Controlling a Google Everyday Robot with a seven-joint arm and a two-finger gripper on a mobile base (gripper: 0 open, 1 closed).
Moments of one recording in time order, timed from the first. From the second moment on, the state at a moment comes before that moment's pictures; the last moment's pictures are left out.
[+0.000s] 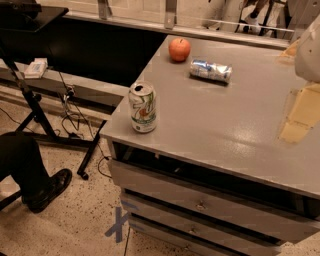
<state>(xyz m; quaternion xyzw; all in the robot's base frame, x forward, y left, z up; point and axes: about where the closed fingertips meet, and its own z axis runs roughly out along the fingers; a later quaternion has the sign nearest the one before) 0.438 -0.217 0.976 -0.60 0.78 -0.03 0.16</state>
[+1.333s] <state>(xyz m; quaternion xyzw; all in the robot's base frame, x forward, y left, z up) 0.540 -0.172 0.957 -0.56 0.80 -0.05 0.23</state>
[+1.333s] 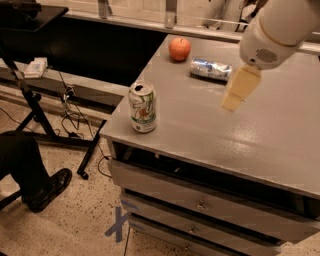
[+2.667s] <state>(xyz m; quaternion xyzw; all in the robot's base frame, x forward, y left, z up) 0.701 -0.134 0.930 -0.46 0.82 0.06 0.33</state>
